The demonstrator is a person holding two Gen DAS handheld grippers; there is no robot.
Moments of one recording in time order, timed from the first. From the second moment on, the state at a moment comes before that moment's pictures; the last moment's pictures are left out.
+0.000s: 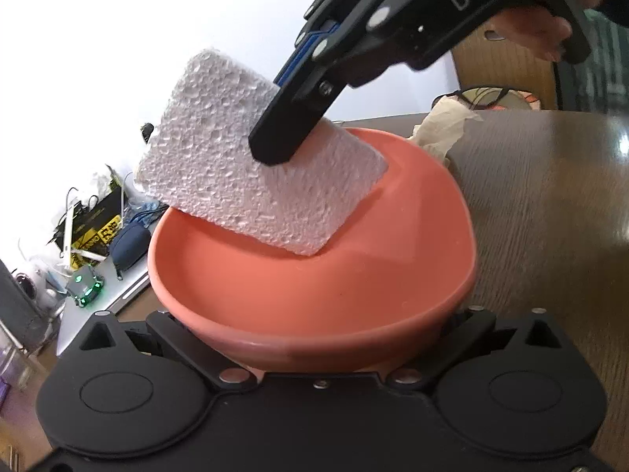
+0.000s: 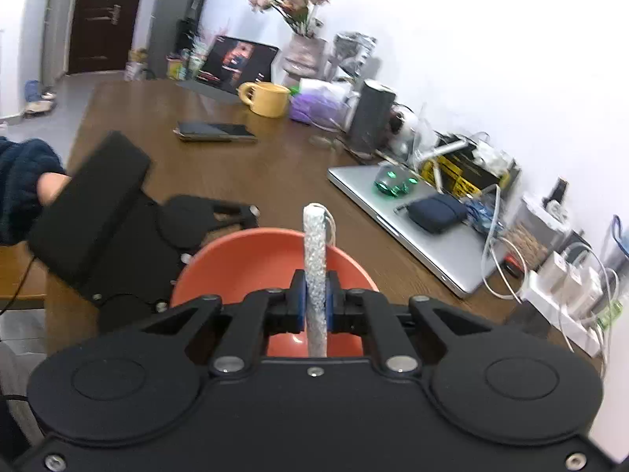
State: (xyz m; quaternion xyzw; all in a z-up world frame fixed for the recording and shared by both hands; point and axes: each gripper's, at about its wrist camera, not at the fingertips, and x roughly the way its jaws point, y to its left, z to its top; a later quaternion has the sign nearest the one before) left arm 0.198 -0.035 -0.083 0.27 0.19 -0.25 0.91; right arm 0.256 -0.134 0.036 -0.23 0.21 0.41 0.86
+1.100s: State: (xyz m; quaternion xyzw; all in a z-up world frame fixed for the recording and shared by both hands) left arm 0.164 -0.057 -0.090 0.34 0.14 -0.22 0.90; right arm 0.183 -0.088 0.030 -0.57 0.15 0.38 0.71
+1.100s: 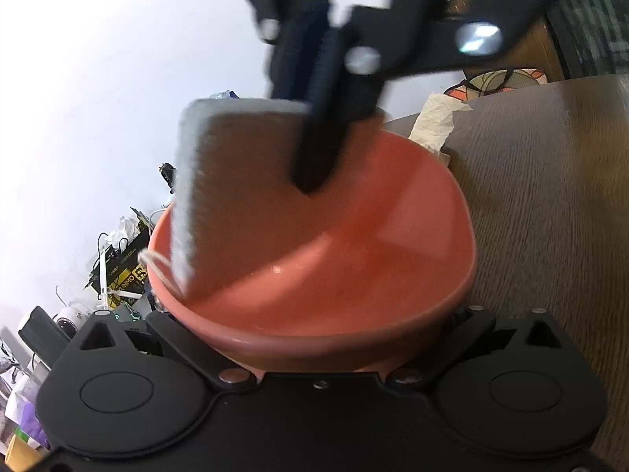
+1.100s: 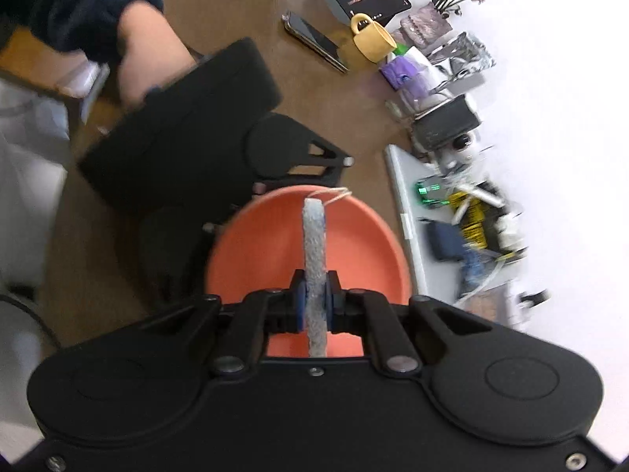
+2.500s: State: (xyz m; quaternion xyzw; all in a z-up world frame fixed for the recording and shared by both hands) left arm 0.200 -0.034 -0.095 0.31 0.16 -0.24 0.91; right arm 0.202 -0.085 0.048 -0.63 0.20 0.33 0.68
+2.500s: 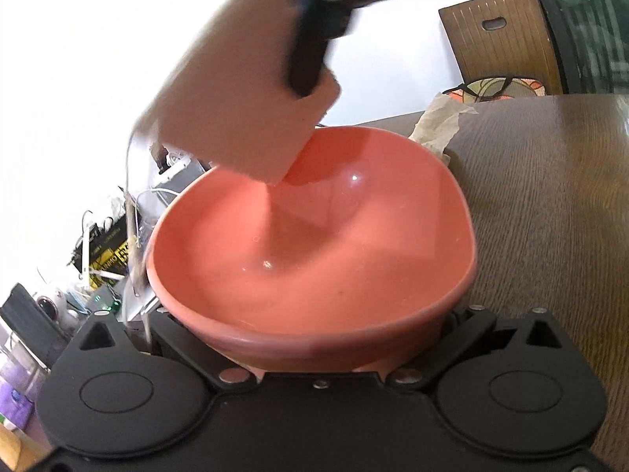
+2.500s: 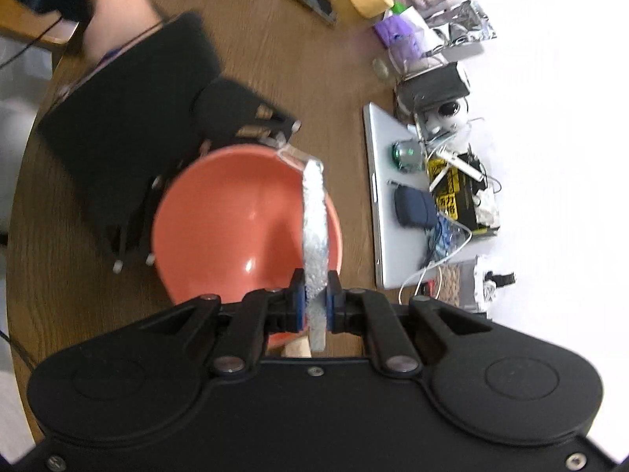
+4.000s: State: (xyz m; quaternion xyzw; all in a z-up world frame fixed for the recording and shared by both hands) left arm 0.211 -0.043 -0.093 0.31 0.16 -0.24 0.91; right arm 0.150 -0.103 0.029 -0.57 0.21 0.38 0.69
